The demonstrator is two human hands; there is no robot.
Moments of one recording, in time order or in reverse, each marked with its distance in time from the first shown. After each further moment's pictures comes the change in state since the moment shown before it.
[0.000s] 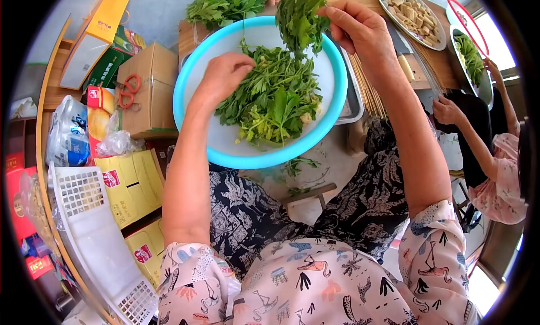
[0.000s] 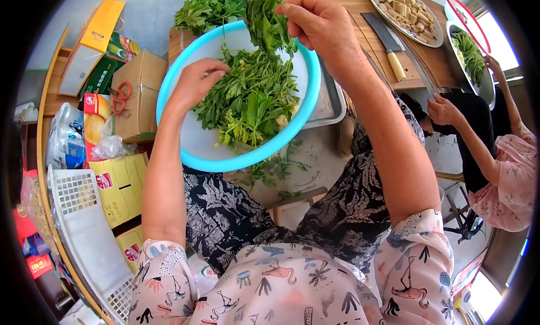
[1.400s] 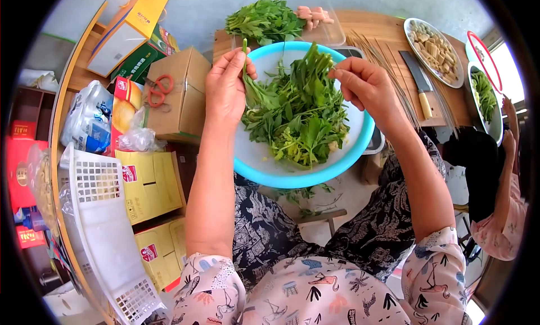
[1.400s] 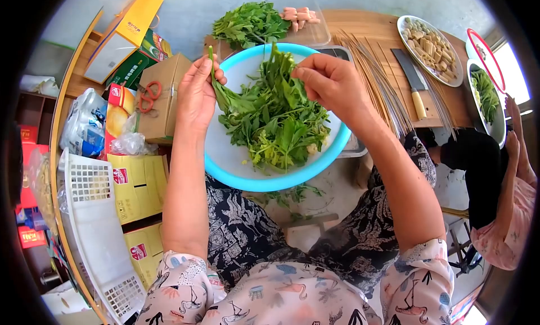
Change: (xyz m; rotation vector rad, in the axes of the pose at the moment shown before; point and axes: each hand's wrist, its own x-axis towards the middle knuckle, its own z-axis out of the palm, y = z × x) left_hand -0.019 0.006 -0.039 -1.349 0.437 0.080; right_hand -0.005 -0.004 0.038 -0.073 -0.203 0.158
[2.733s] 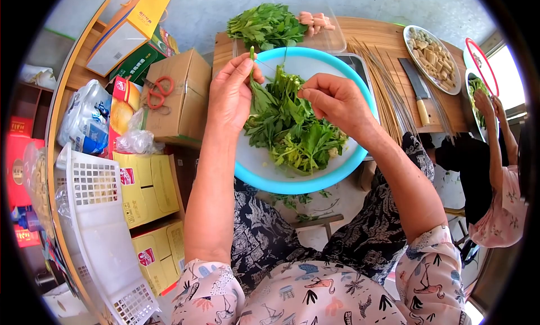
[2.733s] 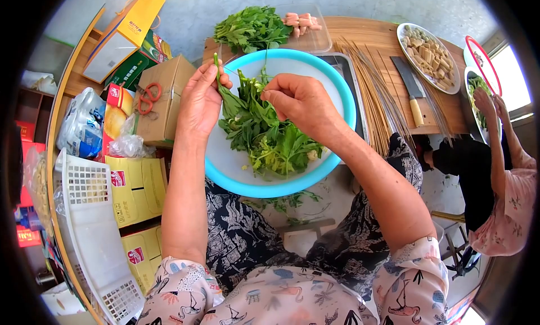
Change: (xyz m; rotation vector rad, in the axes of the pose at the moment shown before) left_hand -0.003 0.002 0.003 -0.062 -0.062 -0.034; right_hand 0.008 0.002 0.042 -0.070 -0.131 0.001
